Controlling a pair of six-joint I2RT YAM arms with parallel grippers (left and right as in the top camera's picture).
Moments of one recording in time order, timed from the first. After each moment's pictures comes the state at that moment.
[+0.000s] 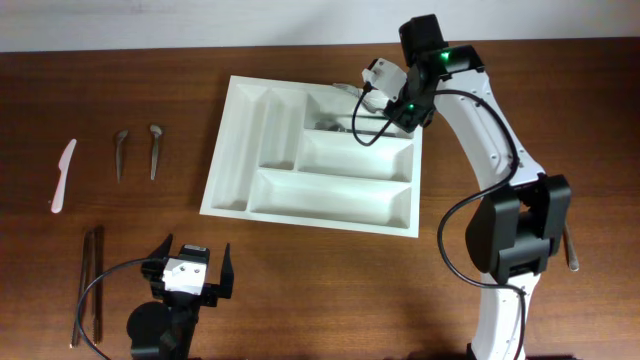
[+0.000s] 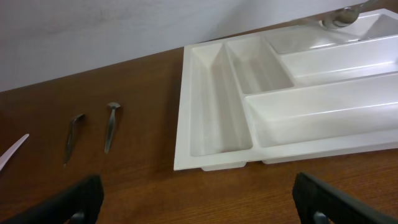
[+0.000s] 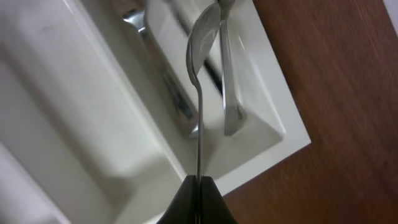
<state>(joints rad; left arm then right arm) 0.03 0.01 0.11 -0.36 0.12 0.21 0.21 2.17 2.04 -1.09 -0.05 -0.74</state>
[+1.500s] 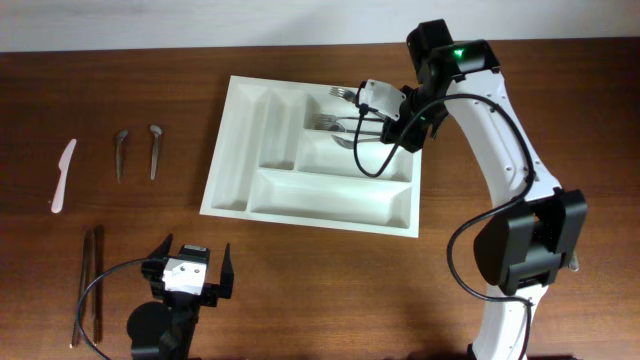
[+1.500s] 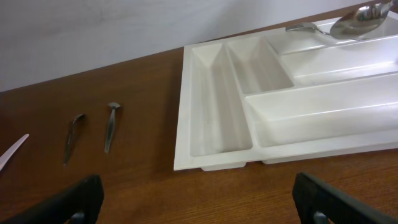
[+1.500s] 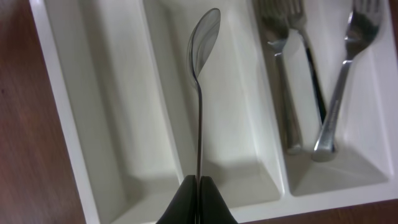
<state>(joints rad) 0.03 0.01 0.11 -0.36 0.12 0.21 0.21 2.10 2.04 -1.35 -0.35 -0.96</state>
